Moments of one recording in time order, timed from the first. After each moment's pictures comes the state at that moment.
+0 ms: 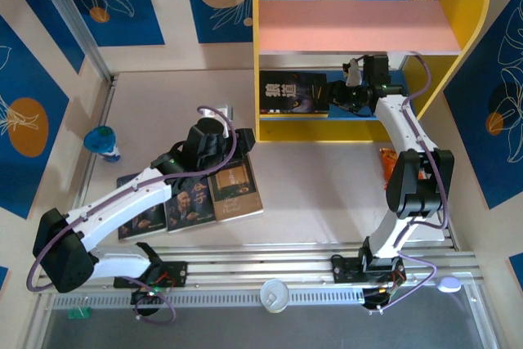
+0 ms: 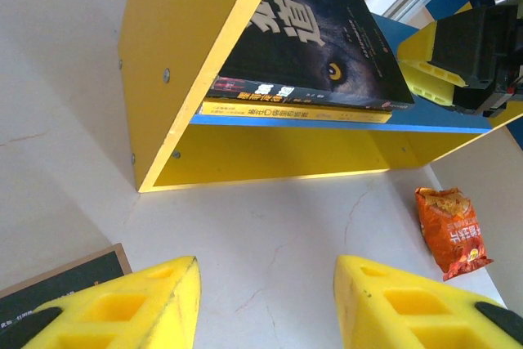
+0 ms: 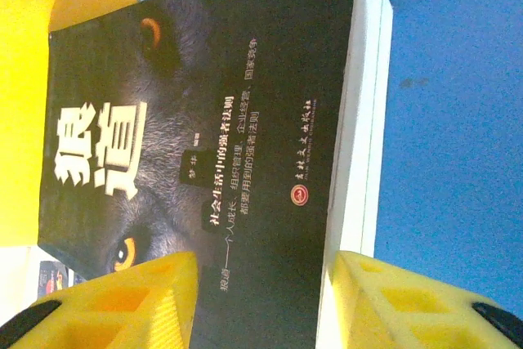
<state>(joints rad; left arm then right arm) -0.76 1.25 0.99 -0.18 -0.12 -0.65 0.02 1.74 1.50 -0.61 -0.57 0.32</state>
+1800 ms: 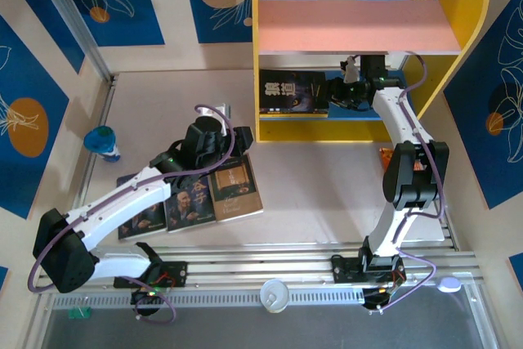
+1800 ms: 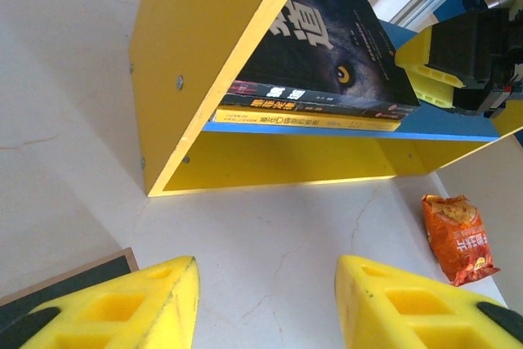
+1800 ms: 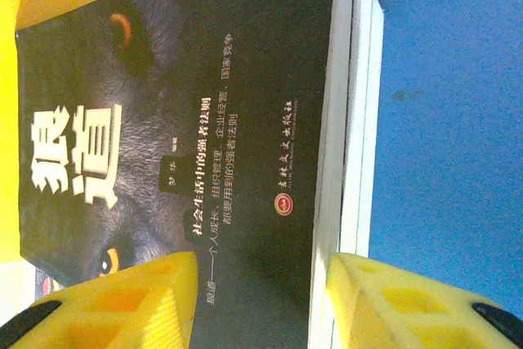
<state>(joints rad) -0.74 1.25 0.99 -0.18 -0.12 -0.65 0.03 1.82 1.61 -0.70 -0.56 0.31</state>
